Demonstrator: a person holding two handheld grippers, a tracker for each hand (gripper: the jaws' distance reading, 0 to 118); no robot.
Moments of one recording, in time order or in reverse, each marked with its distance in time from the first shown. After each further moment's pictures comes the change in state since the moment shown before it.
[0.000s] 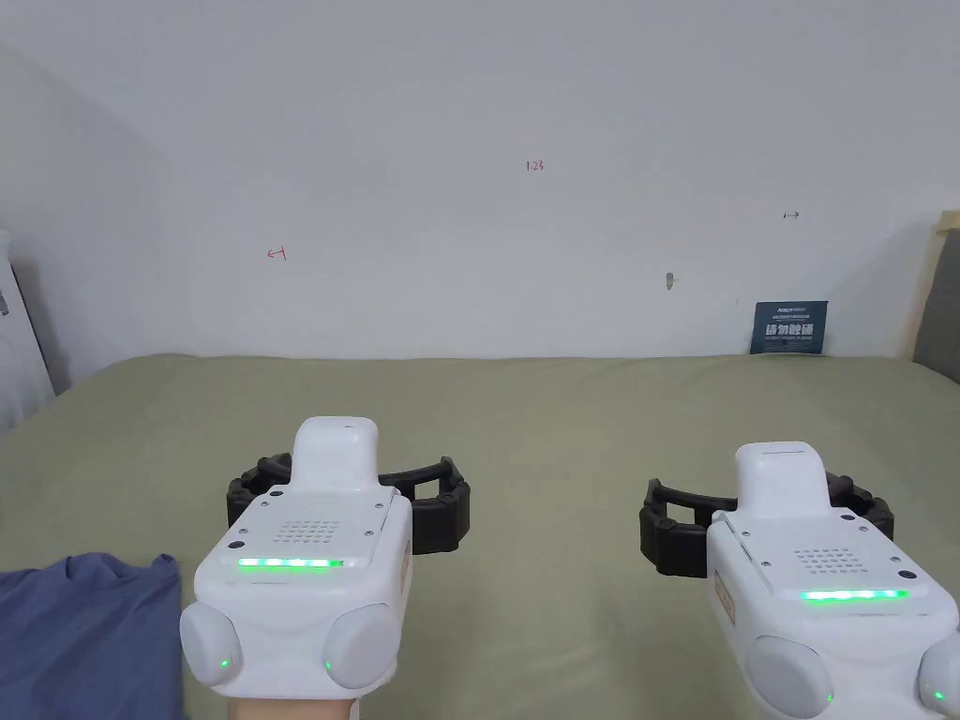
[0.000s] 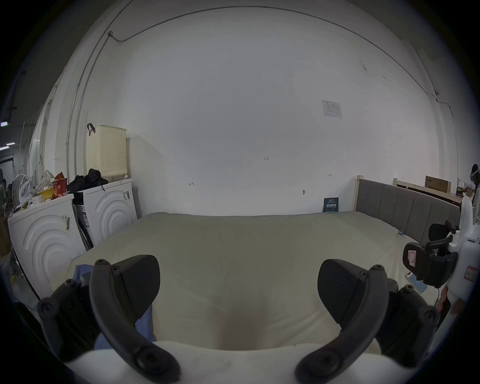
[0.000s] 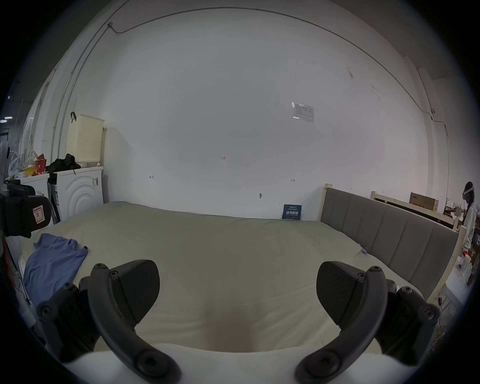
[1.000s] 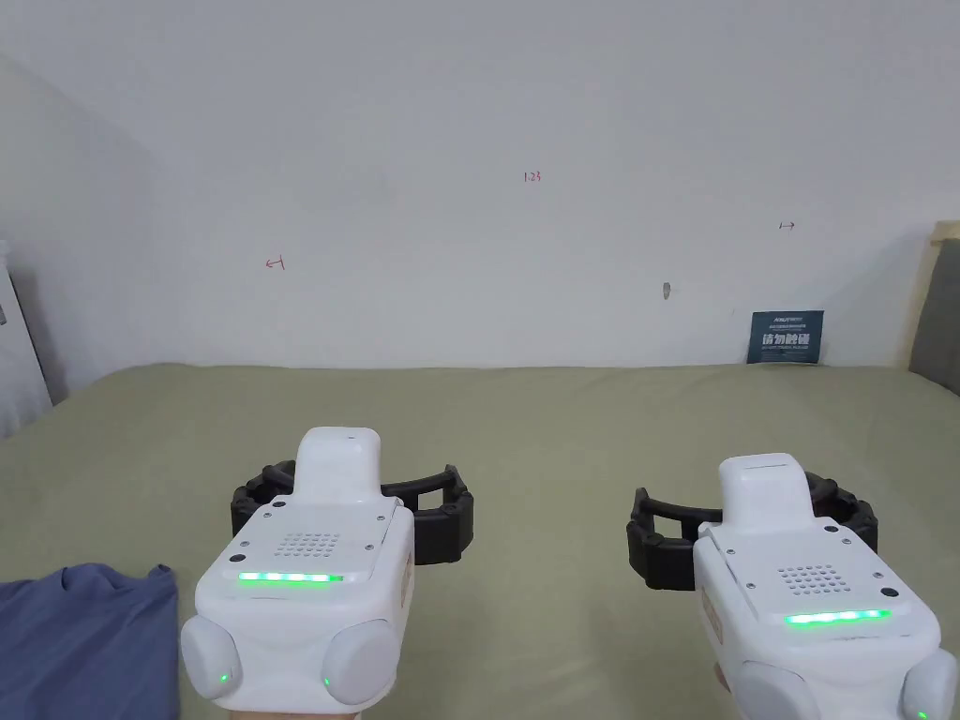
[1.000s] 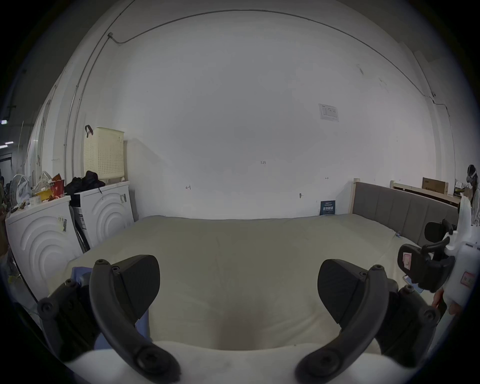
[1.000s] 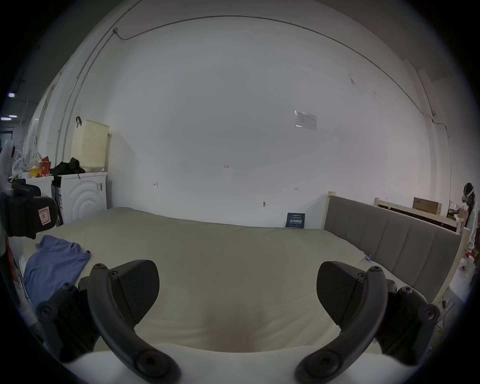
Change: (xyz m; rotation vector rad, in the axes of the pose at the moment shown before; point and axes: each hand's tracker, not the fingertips) left arm 0.002 -0.001 -0.001 0.020 -0.026 0.001; right arm -0.007 -0.005 -0.003 0.058 0.016 0.064
